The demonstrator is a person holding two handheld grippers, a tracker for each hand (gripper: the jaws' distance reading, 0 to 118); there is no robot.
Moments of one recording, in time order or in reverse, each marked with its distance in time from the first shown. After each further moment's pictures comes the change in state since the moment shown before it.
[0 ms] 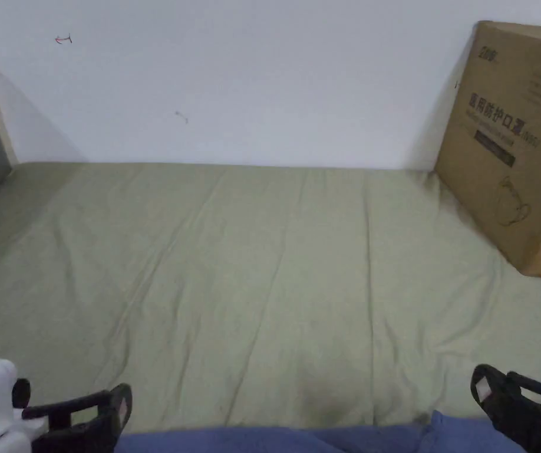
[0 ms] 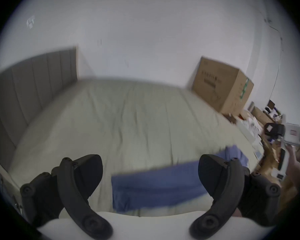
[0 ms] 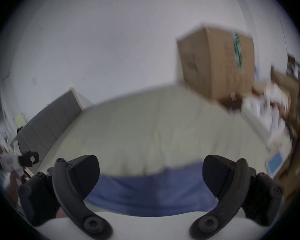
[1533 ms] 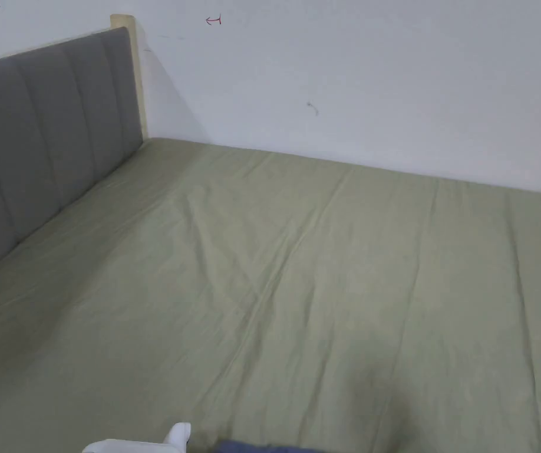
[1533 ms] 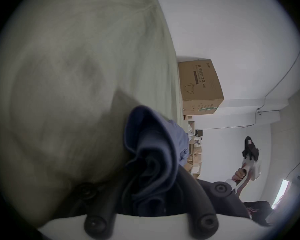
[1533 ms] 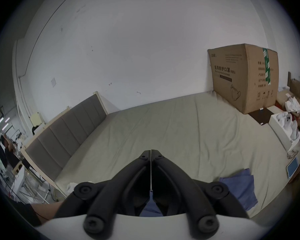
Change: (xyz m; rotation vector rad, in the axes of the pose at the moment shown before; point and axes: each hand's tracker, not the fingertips) left arm -0.192 -0.148 -0.181 -0.670 -0.638 0.881; right arm -0.114 0.035 -0.042 -0.110 0.142 -0.096
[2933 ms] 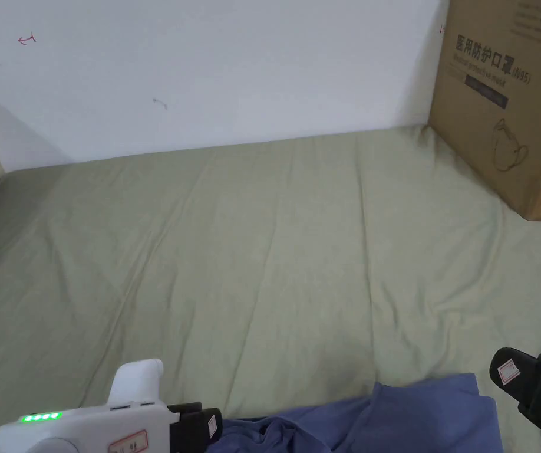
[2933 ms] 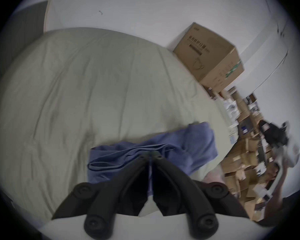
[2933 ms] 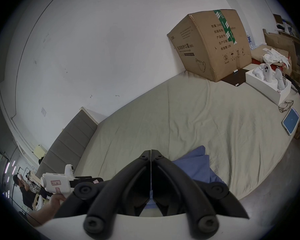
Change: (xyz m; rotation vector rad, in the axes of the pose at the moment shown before) left arm 0.227 -0.116 -0.113 0.092 0.555 -0.598; right arm 0.142 -0.052 0.071 -0.023 -0.058 -0.300
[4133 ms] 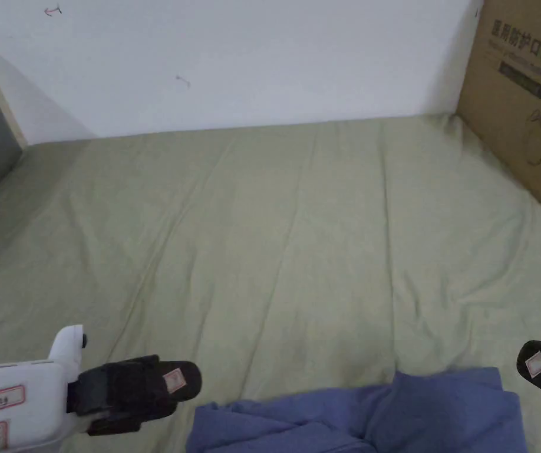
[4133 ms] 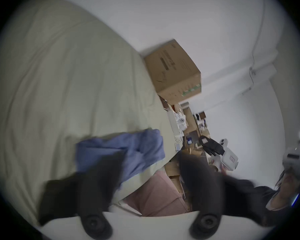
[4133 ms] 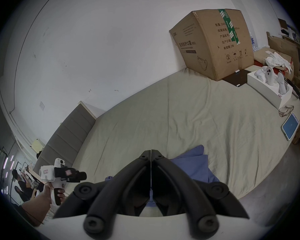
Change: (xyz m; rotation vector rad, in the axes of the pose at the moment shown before) left arm -0.126 0.007 0.039 0.012 -0.535 0.317; right arm -0.005 0.003 -0.011 -0.052 -0.013 0.040
